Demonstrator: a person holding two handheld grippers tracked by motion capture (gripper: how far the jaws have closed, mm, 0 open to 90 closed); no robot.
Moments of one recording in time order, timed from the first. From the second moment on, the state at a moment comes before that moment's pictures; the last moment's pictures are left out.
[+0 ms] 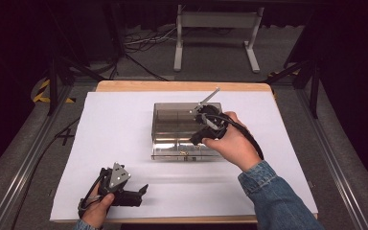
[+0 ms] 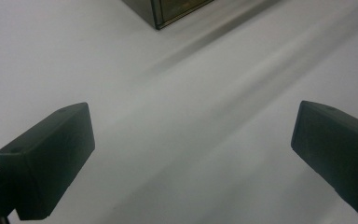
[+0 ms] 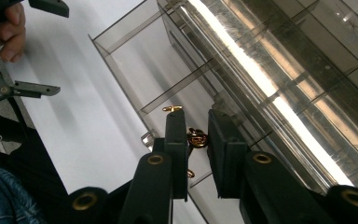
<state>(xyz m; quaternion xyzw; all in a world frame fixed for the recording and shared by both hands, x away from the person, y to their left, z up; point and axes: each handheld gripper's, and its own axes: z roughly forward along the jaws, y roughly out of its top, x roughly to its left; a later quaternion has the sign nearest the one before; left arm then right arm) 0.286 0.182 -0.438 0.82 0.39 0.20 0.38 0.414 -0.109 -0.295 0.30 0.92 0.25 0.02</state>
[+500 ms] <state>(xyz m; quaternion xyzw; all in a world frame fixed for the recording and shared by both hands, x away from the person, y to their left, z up) 0.286 0.182 -0.438 0.82 0.39 0.20 0.38 0.421 -0.108 -0.312 0.31 0.92 0.24 0.02</state>
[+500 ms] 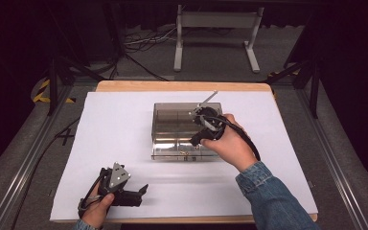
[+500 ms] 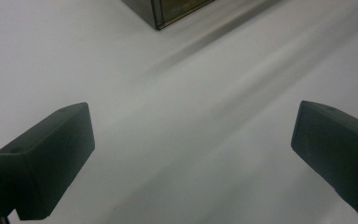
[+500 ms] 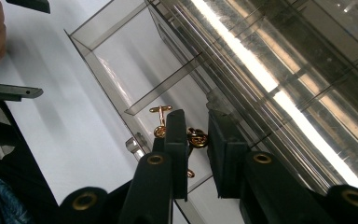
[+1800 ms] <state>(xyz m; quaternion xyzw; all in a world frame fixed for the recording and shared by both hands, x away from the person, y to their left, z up) 0.286 0.182 -0.439 0.82 0.39 0.20 0.38 0.431 -0.097 -0.340 0.31 0.93 0.19 0.02</state>
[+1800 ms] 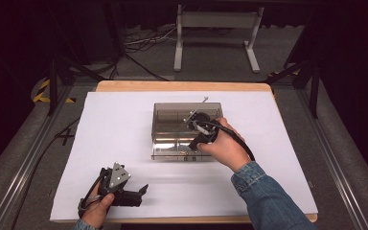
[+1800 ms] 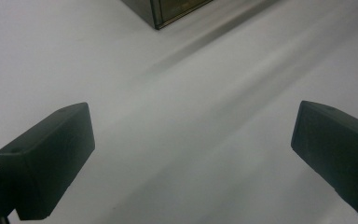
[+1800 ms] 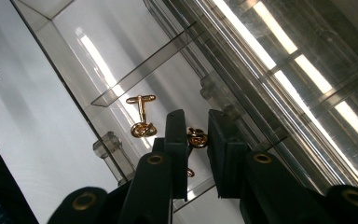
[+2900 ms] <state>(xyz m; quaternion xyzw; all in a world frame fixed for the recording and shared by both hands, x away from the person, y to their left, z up) 0.287 0.182 -0.439 0.82 0.39 0.20 0.37 0.408 -0.114 -0.313 0.29 0.93 0.24 0.04</state>
